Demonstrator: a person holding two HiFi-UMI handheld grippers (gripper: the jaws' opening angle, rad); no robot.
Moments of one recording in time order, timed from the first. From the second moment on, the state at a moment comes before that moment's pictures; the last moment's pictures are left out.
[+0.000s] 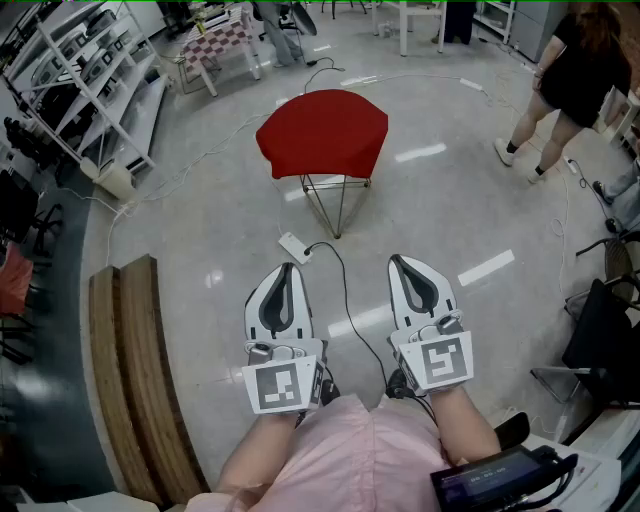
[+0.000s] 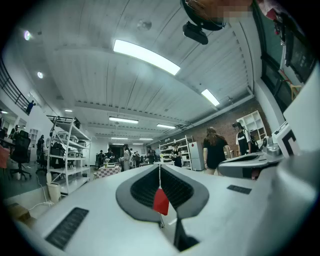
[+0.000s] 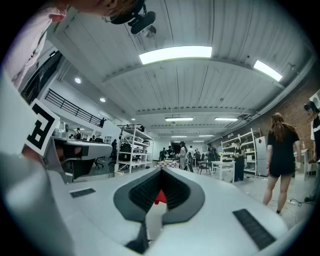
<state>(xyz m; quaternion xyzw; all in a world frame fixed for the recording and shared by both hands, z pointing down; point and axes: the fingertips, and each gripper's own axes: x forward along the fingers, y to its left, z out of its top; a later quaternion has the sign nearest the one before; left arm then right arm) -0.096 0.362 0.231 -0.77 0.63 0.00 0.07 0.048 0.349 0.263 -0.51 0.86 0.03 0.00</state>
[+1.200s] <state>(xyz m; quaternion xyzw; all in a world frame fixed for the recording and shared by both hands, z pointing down) -0.086 0.257 0.270 -0.76 0.65 -0.01 0.04 0.056 0.242 0.308 -0.47 0.88 0.00 -0.02</state>
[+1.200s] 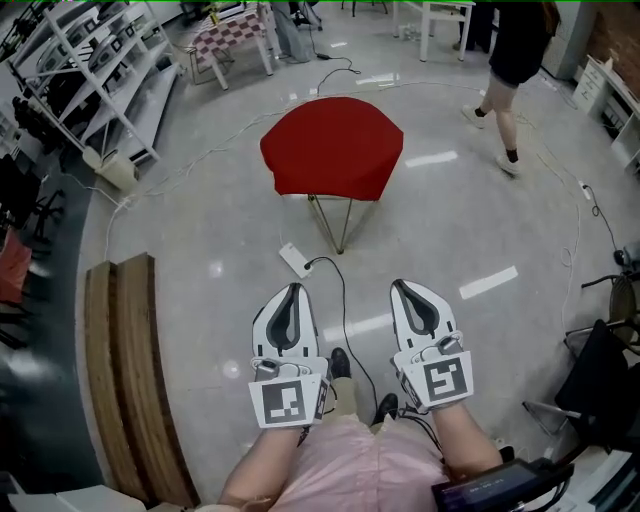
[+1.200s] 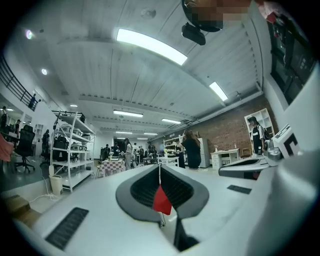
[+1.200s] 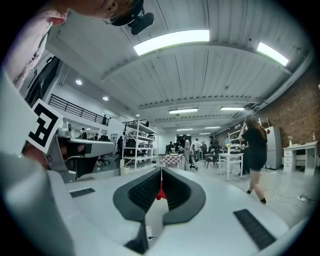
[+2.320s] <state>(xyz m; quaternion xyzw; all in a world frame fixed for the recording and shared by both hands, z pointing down) -0.165 0.075 0.276 -0.79 0.61 0.00 0.03 -0.009 0.064 0.298 -0.53 0.85 0.01 -0.02</state>
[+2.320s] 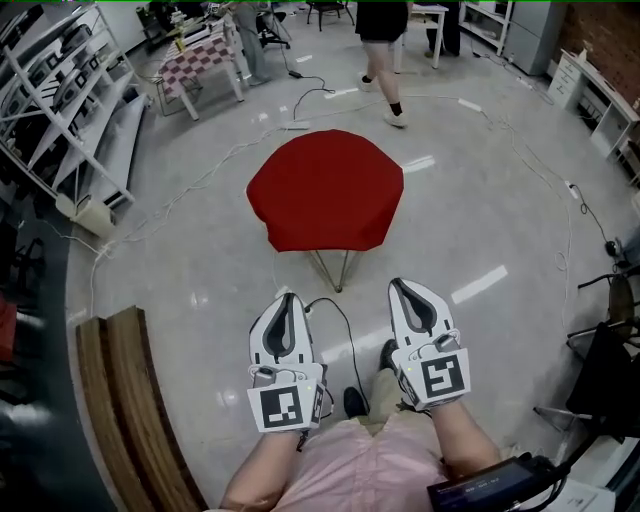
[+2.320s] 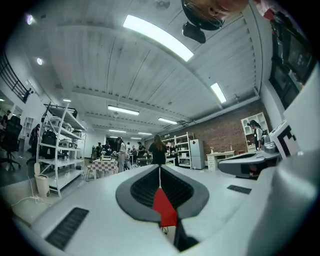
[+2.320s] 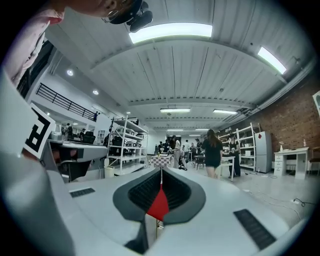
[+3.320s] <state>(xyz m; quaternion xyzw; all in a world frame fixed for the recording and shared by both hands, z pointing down) -0.098 -0.158 0.264 -0.76 0.65 -0.03 0.07 0.061 -0.190 0.308 -0.49 0.87 -0.01 -0.01</state>
